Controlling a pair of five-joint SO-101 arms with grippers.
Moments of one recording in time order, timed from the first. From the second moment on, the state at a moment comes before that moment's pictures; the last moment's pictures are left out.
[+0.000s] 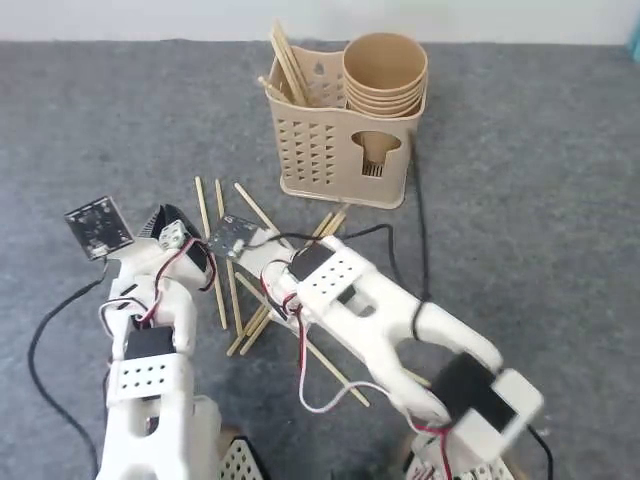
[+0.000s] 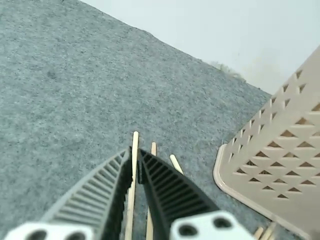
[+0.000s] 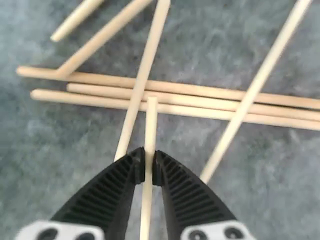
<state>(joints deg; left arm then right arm) -15.1 -56.7 83.6 11.1 24.7 -48.4 -0.3 27.5 57.8 18.8</state>
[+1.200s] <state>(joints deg) -16.4 -56.7 83.6 10.9 24.7 -24.9 -18.5 7.6 -0.1 -6.4</state>
